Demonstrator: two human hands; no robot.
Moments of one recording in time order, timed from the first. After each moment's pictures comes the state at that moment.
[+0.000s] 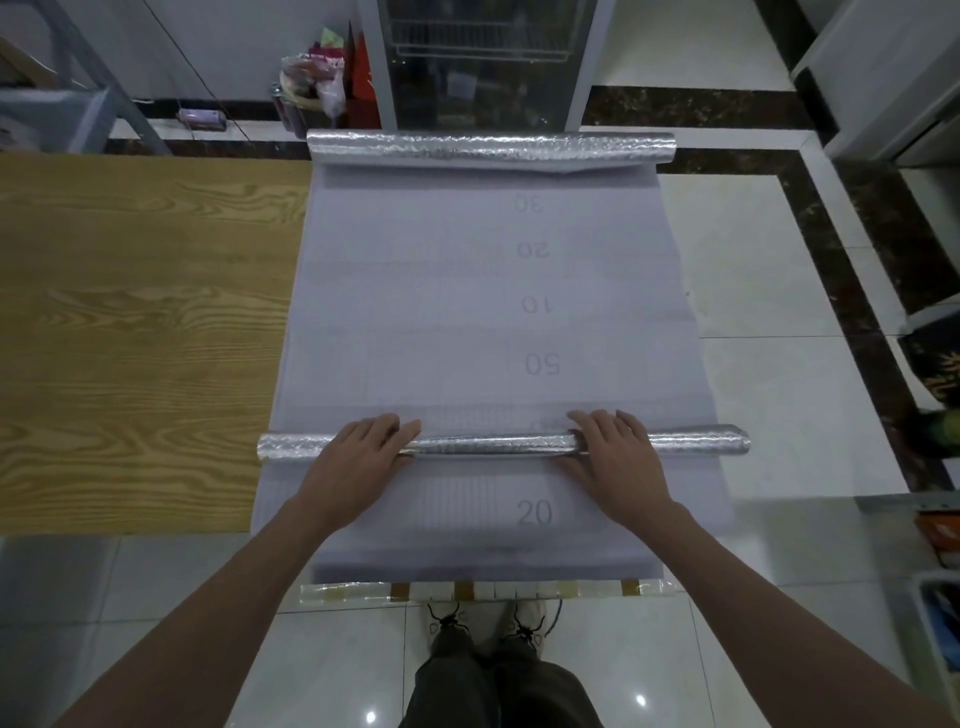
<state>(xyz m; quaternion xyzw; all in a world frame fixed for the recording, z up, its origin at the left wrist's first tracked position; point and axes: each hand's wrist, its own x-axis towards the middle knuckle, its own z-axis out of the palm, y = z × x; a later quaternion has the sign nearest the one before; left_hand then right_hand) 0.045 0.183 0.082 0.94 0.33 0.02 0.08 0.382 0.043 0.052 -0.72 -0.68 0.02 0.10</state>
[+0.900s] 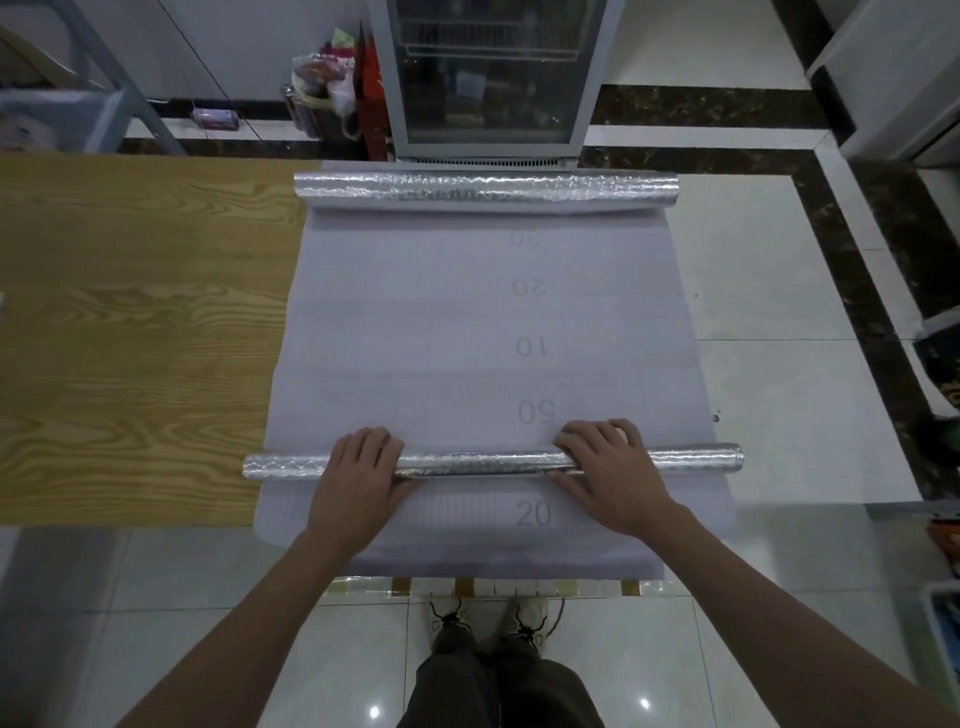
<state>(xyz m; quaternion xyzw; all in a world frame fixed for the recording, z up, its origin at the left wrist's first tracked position) 0.040 0.151 0.065 0.90 0.42 0.00 0.06 0.381 0.038 0.059 -0.66 -0.74 0.05 0.07</state>
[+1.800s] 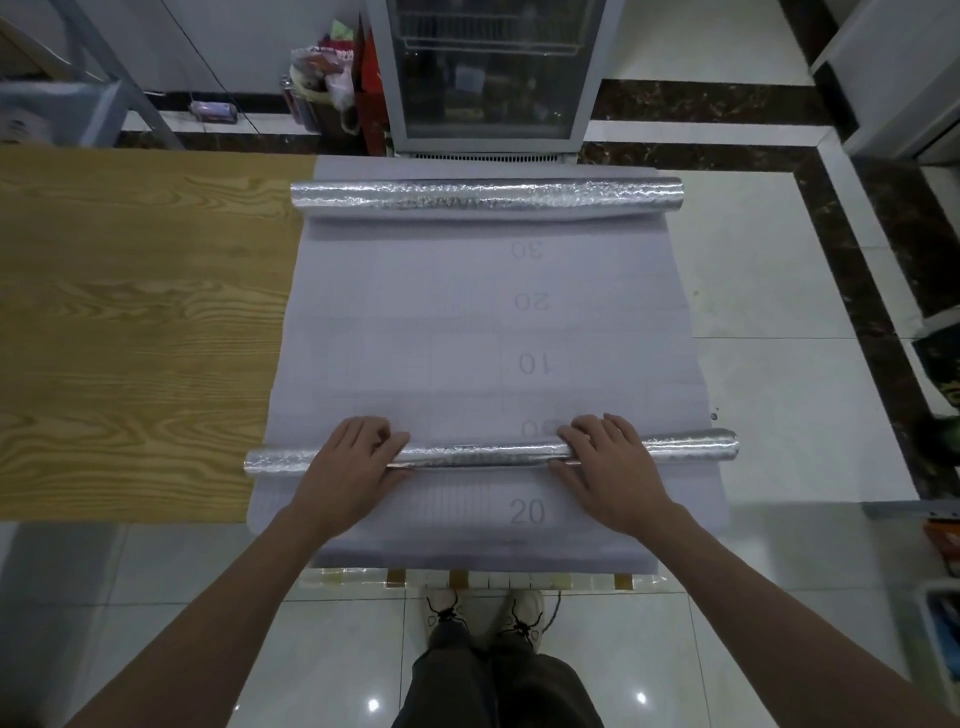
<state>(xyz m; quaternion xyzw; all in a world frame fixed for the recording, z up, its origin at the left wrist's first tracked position) 0.038 0.172 0.066 0.94 0.33 0.06 0.05 0.385 0.037 0.058 -0.67 -0.73 0.02 0.09</state>
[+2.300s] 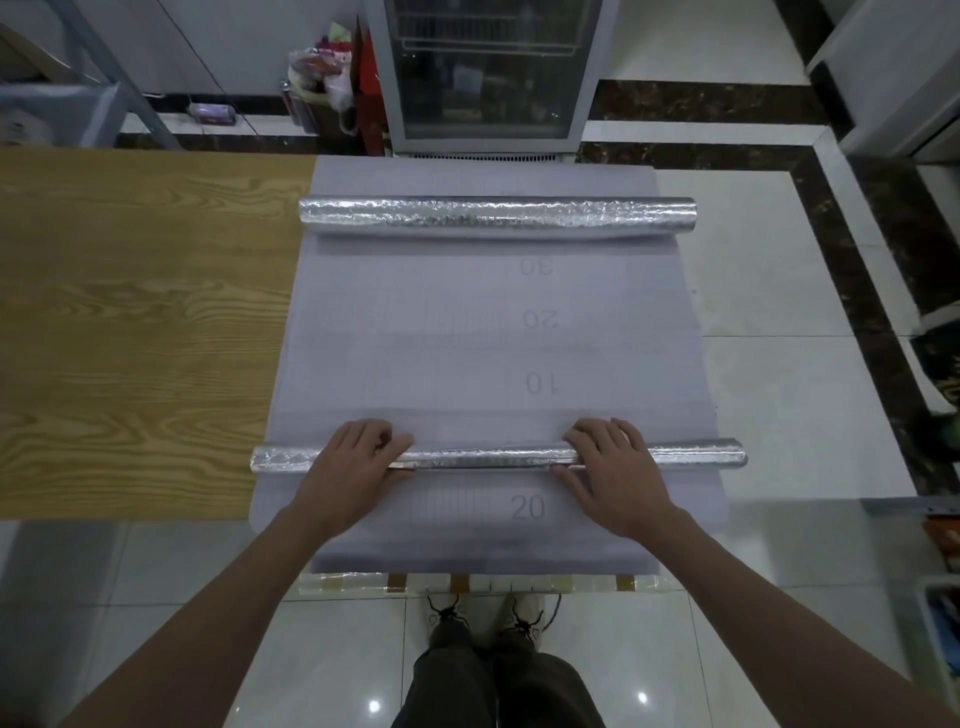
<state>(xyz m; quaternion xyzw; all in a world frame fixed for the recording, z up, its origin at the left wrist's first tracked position) 0.032 0.170 0.060 0.95 0.31 0.08 0.05 0.385 0.025 0.056 -0.68 -0.72 0.03 0.09</state>
